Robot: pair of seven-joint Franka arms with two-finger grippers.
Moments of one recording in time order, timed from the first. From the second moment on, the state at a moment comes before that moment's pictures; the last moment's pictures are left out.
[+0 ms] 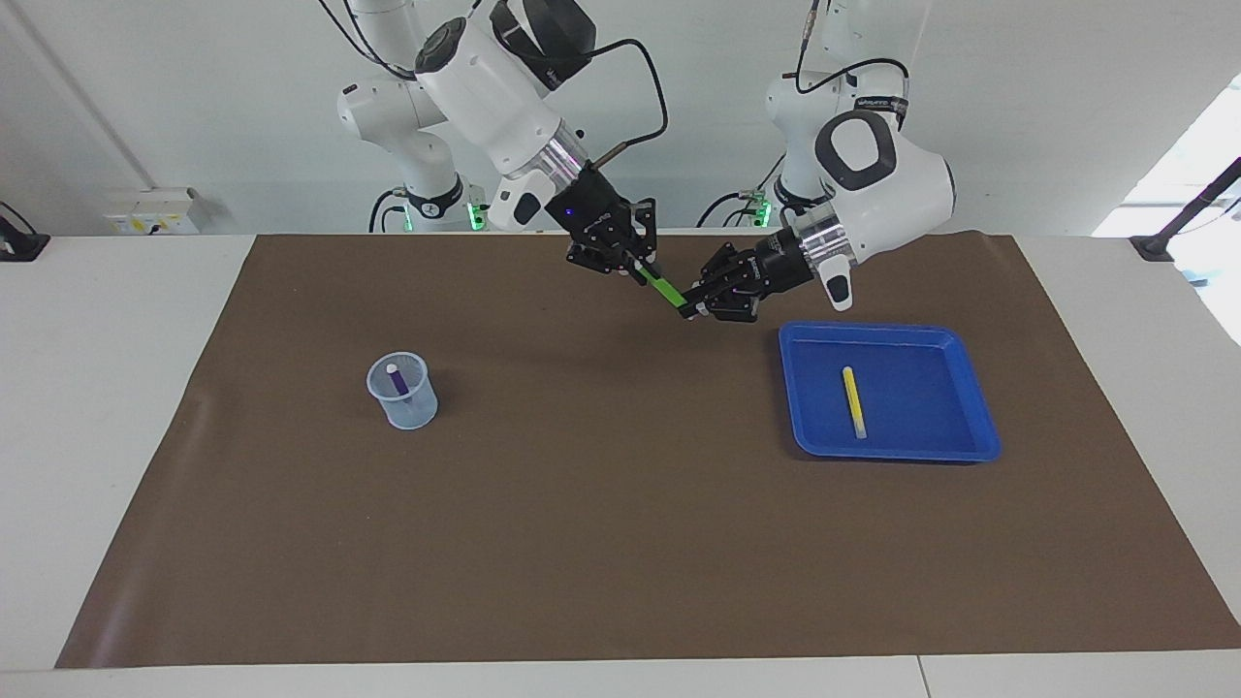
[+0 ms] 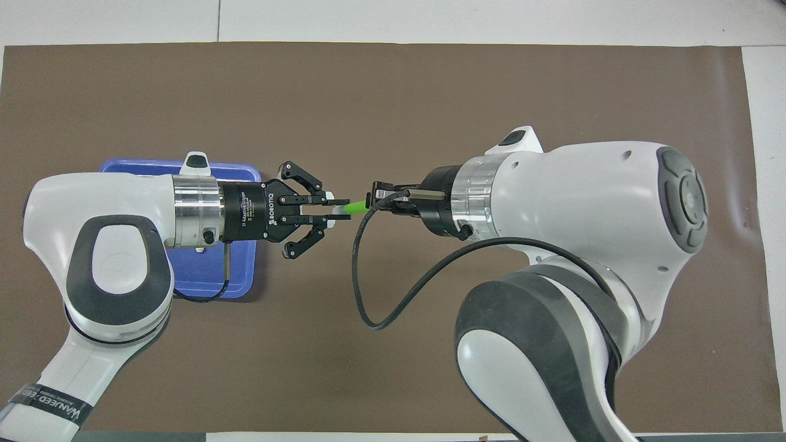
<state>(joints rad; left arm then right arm) -0.26 -0.04 -0.13 -2.11 -1.22 2.15 -1.18 0.46 0.02 0.06 -1.82 0.61 2.24 0.32</state>
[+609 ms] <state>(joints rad) -0.28 -0.08 -0.13 -2.12 -1.22 2.26 -1.27 0.40 0.02 0.05 -1.82 0.44 2.21 0.32</state>
